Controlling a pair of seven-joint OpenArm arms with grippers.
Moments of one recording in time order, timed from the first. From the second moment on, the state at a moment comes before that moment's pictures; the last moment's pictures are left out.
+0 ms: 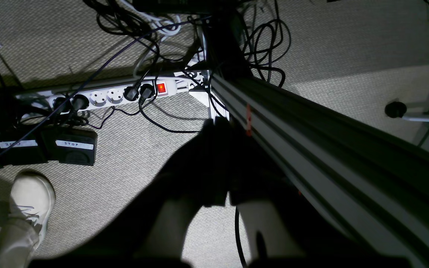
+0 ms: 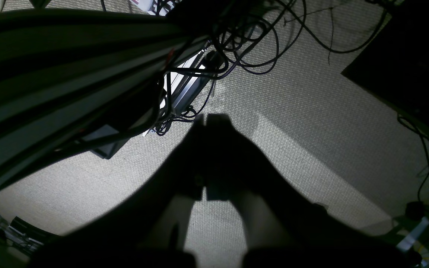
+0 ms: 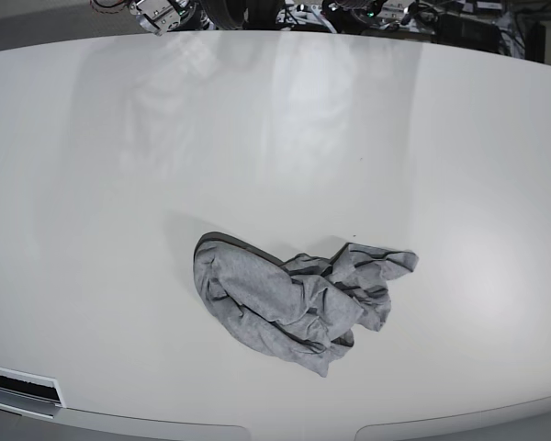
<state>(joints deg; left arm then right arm) 7.5 -4.5 19.2 19.9 -15.4 -11.3 -1.6 -2.9 1.7 -19.8 16.4 -12.9 8.3 -3.8</state>
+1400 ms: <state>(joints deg) 24.9 -13.2 19.2 44.4 -11.3 -13.6 13.1 -17.0 8.3 -19.9 40.3 -12.5 25.7 -20.3</state>
